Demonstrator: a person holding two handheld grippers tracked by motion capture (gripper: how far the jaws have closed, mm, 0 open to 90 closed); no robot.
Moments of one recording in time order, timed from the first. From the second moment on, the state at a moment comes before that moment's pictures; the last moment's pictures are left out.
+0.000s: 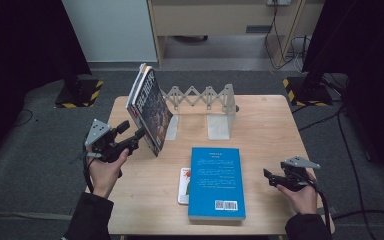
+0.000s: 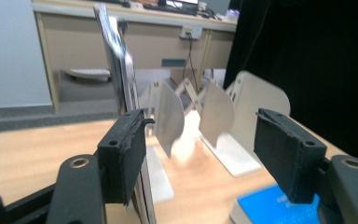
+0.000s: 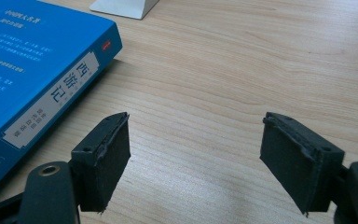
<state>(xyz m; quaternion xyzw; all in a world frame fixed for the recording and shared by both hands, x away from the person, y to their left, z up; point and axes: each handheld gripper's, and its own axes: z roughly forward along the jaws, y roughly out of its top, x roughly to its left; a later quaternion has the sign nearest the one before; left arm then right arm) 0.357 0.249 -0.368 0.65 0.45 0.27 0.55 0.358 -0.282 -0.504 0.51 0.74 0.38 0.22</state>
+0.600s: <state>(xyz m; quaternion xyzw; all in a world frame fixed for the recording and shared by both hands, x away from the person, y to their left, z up) 0.355 0.214 -0.438 0.72 0.45 0.18 0.49 0.355 -0.272 -0.494 0.51 0.73 0.42 0.20</state>
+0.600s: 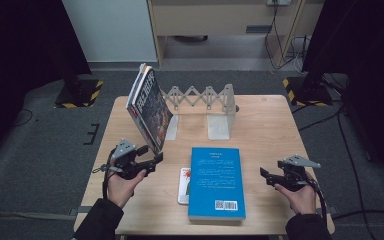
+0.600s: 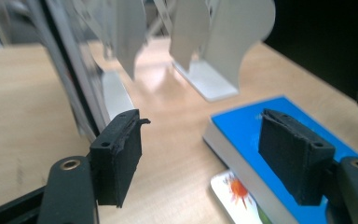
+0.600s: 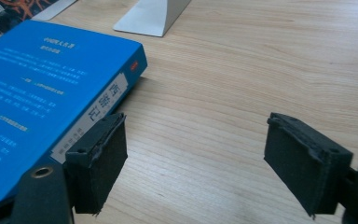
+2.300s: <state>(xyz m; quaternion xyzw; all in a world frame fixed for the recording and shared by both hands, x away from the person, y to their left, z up) 0.363 0.116 -0.509 0.81 0.40 0.03 0.43 0.366 -0.205 -0.514 0.47 0.78 0.42 0.06</state>
